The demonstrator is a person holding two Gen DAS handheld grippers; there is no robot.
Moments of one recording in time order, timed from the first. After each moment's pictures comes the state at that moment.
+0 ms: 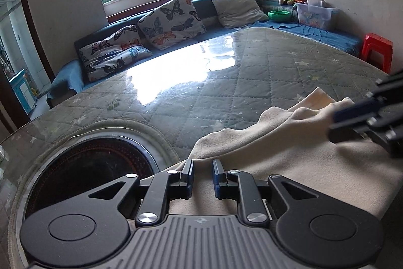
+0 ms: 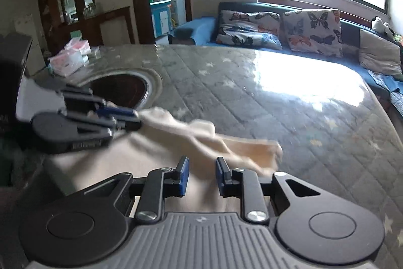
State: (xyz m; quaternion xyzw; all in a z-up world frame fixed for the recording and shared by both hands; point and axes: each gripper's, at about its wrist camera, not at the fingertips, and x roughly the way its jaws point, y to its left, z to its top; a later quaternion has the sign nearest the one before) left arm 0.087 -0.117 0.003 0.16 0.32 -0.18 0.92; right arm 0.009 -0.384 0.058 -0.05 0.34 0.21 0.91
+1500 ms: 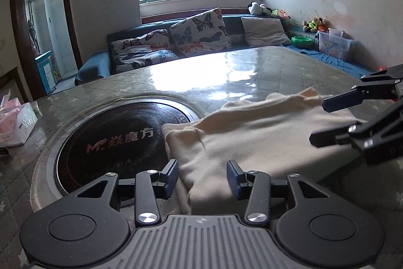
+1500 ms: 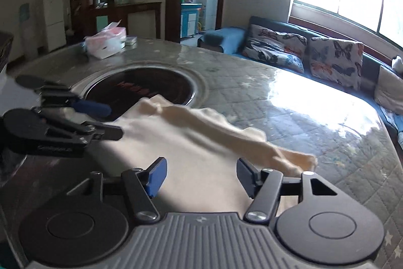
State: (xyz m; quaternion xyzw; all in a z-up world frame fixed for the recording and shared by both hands) left arm -0.005 -0.055 0.014 0.09 0.29 -0.13 0.94; right arm -0.042 -0.321 0.071 -0.12 0.30 0.26 0.91
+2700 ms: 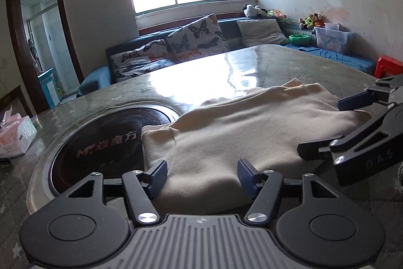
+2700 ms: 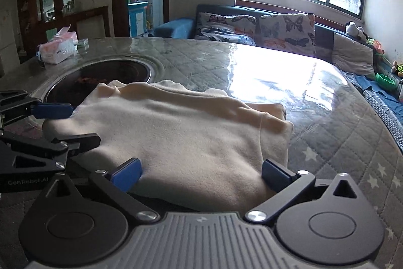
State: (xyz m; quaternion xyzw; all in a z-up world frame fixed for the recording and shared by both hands) left arm -0.023 -0.088 0.001 0.12 0.26 -0.13 0.95; right arm -0.057 -0.335 0.037 -0.06 0.32 0.14 0.93
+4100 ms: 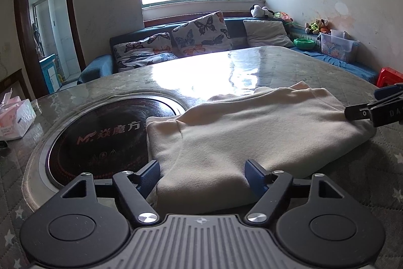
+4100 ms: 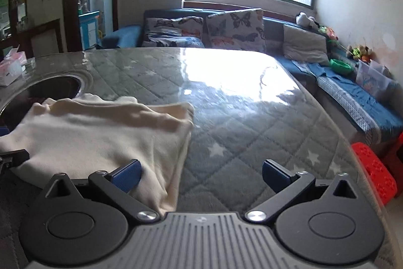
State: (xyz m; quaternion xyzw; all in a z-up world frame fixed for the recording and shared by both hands) left arm -0.017 -0.075 0.002 0.08 0.28 -0.11 0.95; right arm -0.046 -0.398 0.045 -0.04 0.32 0.03 0.95
